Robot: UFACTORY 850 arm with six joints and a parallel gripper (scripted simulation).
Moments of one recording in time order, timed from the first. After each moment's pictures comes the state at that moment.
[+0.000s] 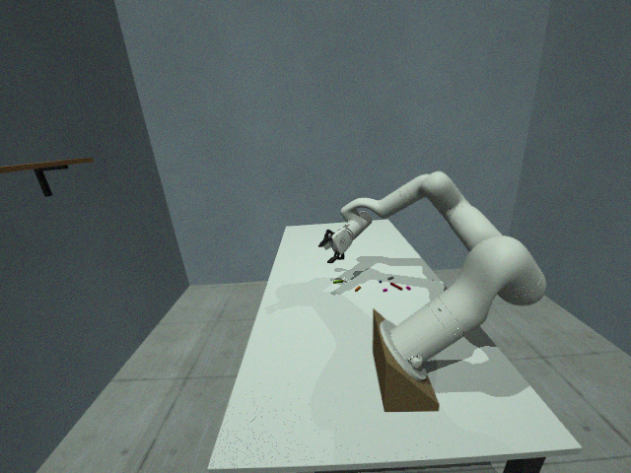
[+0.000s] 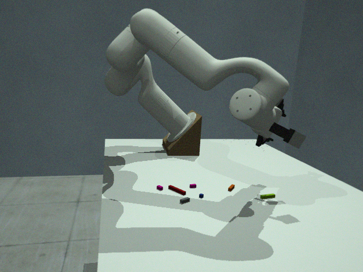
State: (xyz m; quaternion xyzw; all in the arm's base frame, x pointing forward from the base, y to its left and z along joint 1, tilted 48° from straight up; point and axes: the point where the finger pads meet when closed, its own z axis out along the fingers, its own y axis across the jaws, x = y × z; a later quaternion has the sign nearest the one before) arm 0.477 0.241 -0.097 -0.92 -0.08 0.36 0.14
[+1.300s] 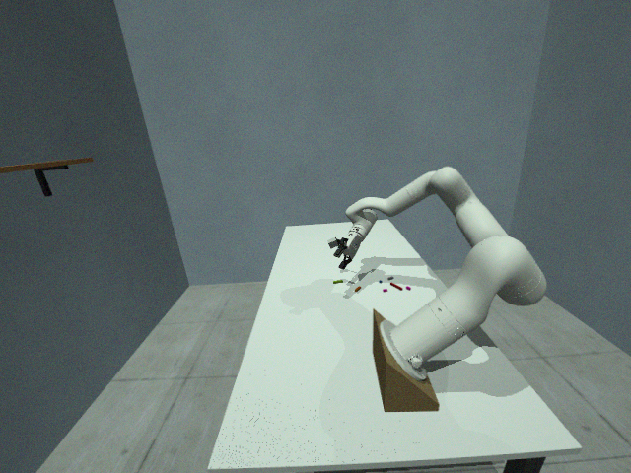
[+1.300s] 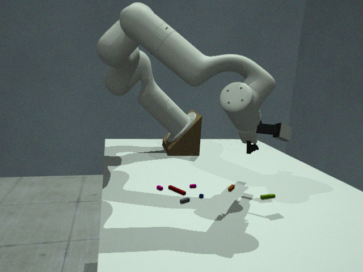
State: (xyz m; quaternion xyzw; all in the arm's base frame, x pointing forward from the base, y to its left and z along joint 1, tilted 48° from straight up) arm 0.465 0.174 -0.075 -0.87 -0.31 0.36 0.12
